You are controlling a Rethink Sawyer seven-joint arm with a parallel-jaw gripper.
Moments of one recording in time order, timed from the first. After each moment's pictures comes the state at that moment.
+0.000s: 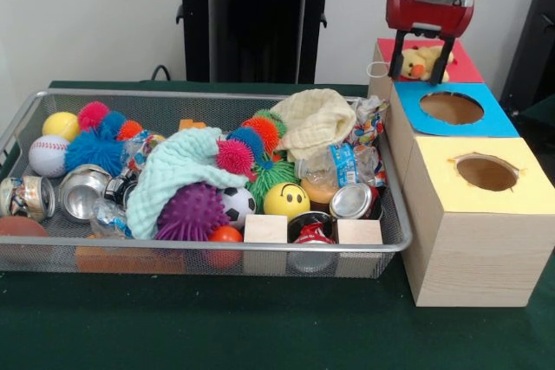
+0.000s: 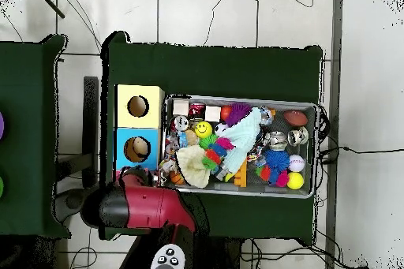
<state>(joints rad) 0.22 -0.74 -0.19 1.96 0.19 0.26 1.82</state>
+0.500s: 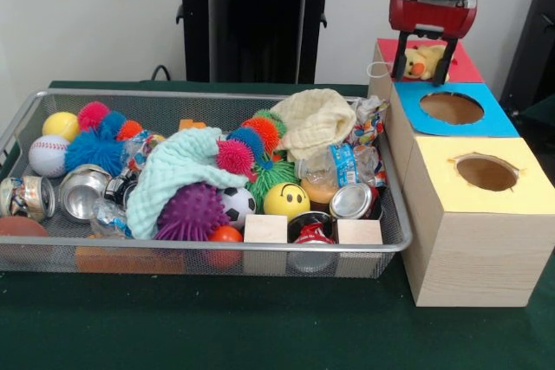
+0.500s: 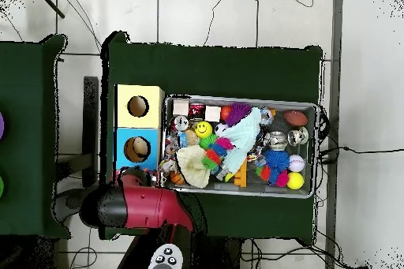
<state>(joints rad) 0.23 -0.73 -0.19 1.96 0.20 0.26 1.82</state>
